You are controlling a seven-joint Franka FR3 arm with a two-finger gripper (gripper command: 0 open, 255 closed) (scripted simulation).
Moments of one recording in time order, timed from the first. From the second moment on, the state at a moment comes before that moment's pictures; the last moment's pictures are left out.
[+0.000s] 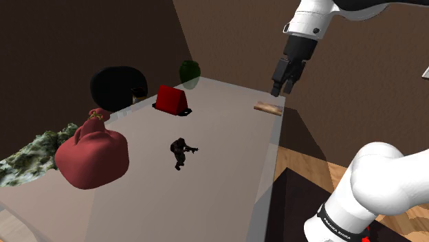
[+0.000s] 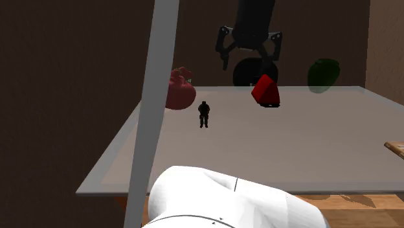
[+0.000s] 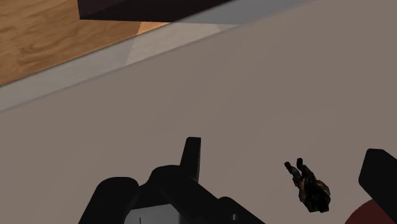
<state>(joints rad) 0.02 -0.81 0.04 -2.31 0.11 1.55 0.06</state>
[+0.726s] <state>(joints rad) 0.04 -0.58 0.14 -2.34 0.16 1.82 0.13</state>
